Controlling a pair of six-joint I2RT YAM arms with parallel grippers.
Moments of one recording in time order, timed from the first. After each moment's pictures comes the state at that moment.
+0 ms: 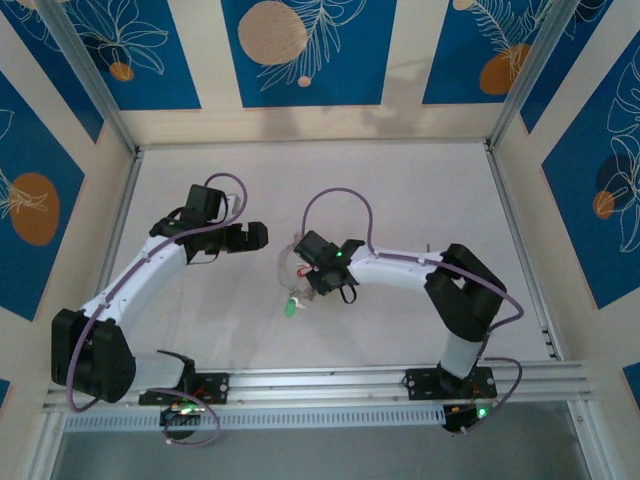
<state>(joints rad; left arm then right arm) -0.30 1.31 1.01 -0.67 0.22 -0.36 0.91 1.74 1.10 -0.58 0.18 0.33</state>
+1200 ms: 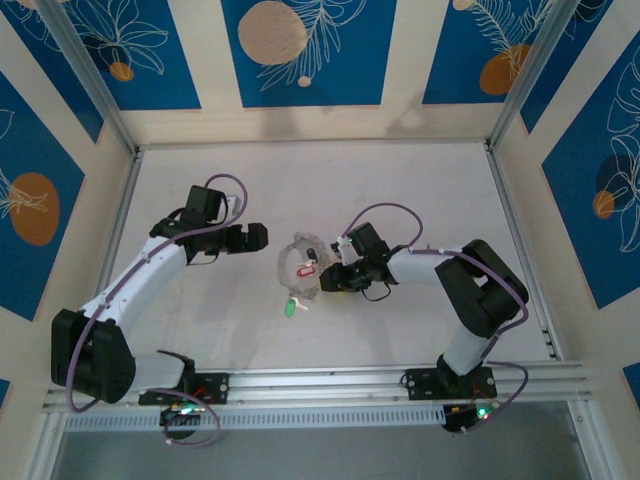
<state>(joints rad) -0.30 1.30 1.00 -0.67 0.22 -0.35 0.61 1.70 0.76 -0.09 -0.56 0.51</state>
